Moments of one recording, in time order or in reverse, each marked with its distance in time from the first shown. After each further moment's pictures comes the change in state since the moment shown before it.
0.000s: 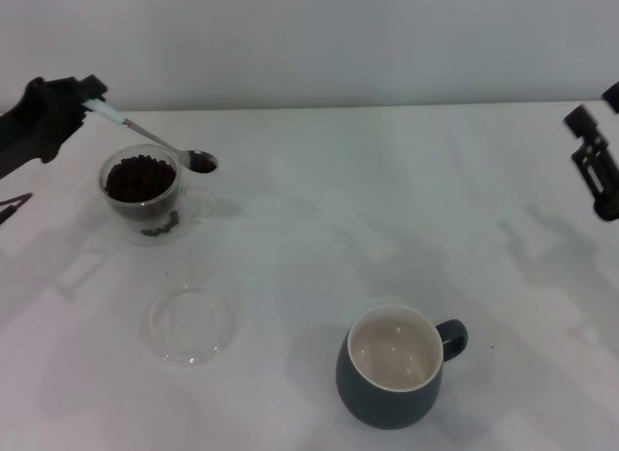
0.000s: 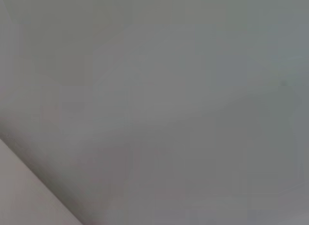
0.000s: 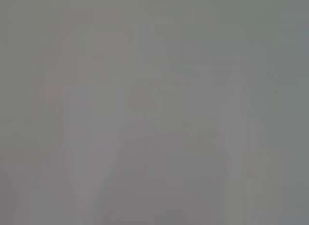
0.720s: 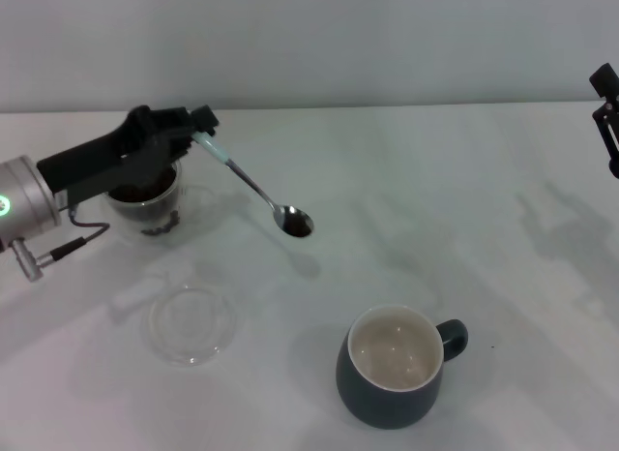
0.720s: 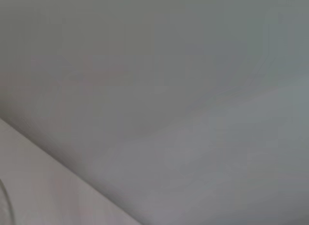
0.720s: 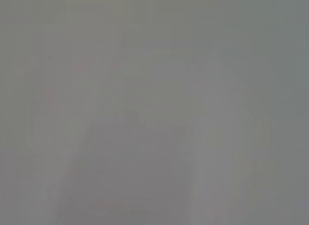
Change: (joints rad) left arm -0.038 -0.023 0.155 -0.003 0.015 0.176 -0.021; right arm 0.041 -0.005 0.024 0.002 0.080 0.057 -0.068
